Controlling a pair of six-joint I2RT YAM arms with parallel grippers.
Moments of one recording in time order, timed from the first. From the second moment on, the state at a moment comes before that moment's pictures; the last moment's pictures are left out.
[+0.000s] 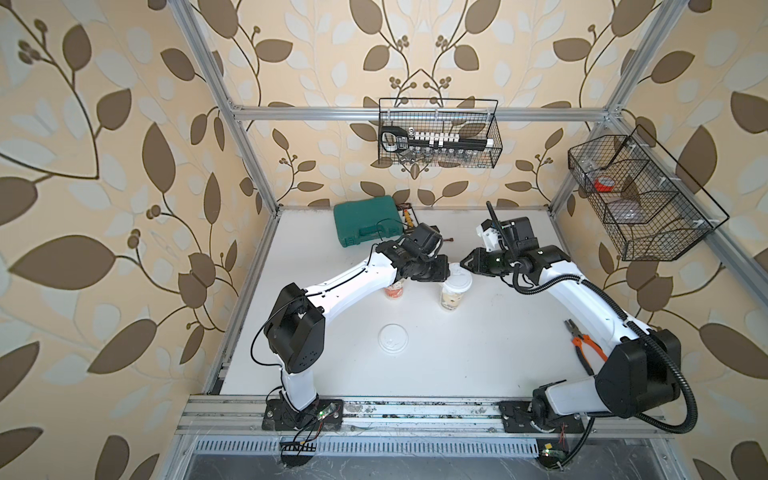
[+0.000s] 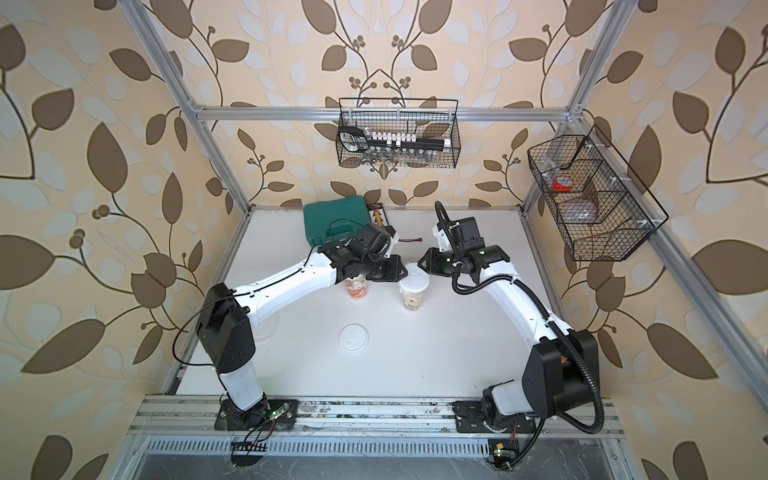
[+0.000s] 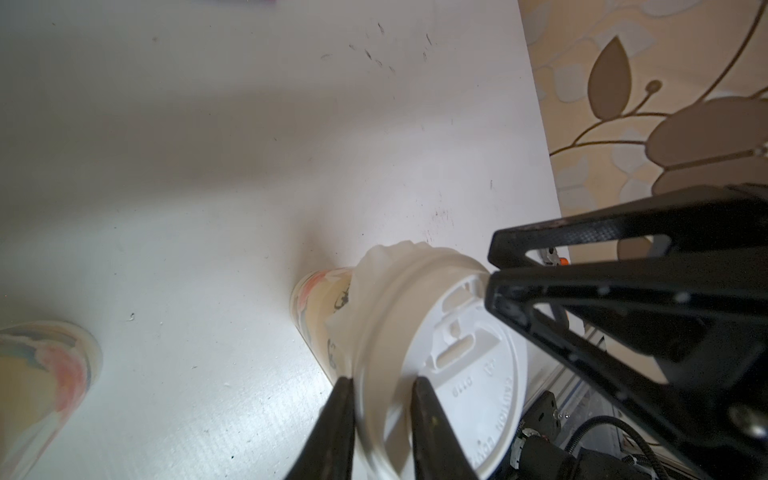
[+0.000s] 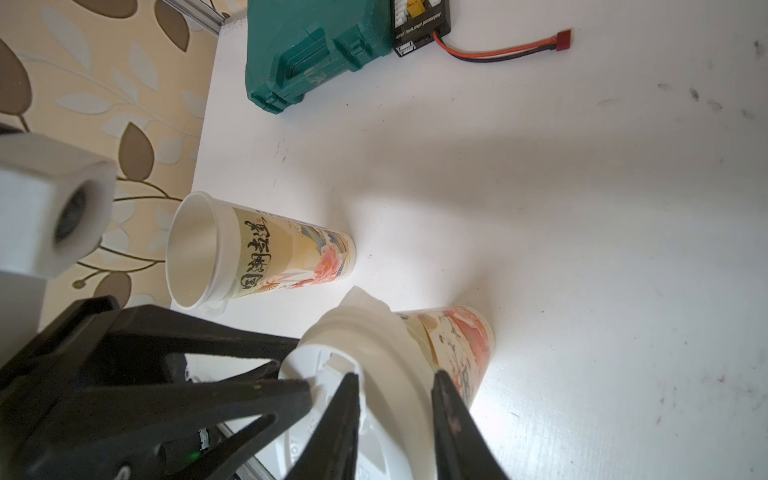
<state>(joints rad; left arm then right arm) -0.77 1.80 1.55 -0.59 0.22 -0.66 0.25 1.44 1.20 -0.64 -0.38 0.39</state>
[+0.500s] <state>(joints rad) -0.77 1.80 1.55 -0.59 0.20 -0.66 0.25 1.41 1.11 -0.53 -0.39 0.39</state>
